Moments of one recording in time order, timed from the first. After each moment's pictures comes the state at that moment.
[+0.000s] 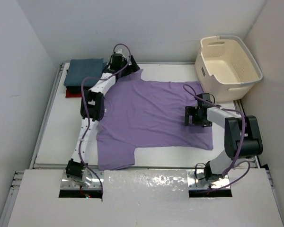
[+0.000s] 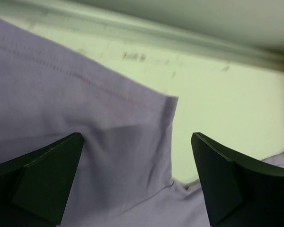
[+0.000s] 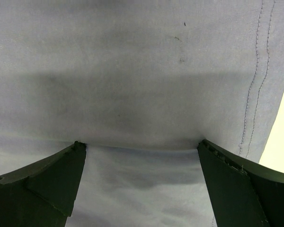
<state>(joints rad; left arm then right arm) -0.23 2.74 2.44 -0.25 0.17 -0.55 0.06 1.59 0.74 -0.31 0.05 0.14</state>
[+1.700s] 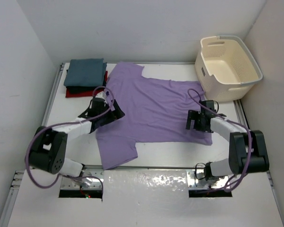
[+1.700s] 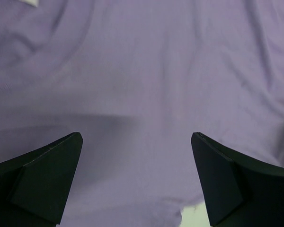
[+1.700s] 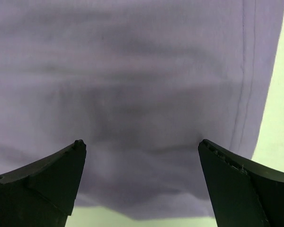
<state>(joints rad) -0.30 1.39 0.60 0.04 0.08 -0.67 0.05 1.38 0.58 -0.28 0.02 0.22</state>
